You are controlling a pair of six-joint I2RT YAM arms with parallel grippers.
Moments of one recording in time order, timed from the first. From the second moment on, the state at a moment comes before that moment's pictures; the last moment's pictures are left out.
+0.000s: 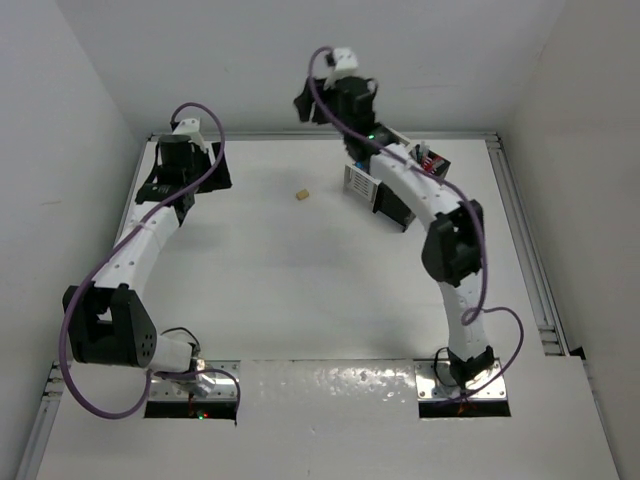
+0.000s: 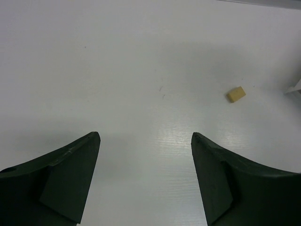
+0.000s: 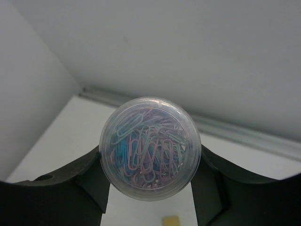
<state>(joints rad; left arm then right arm) -0.05 1.39 1.18 -0.32 -0.05 -0.16 0.53 2.23 2.08 0.01 0.05 0.23</state>
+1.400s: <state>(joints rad) -0.02 1.44 1.13 -0.31 0.05 -0.20 0.17 2.25 1.88 -0.14 0.16 0.26</state>
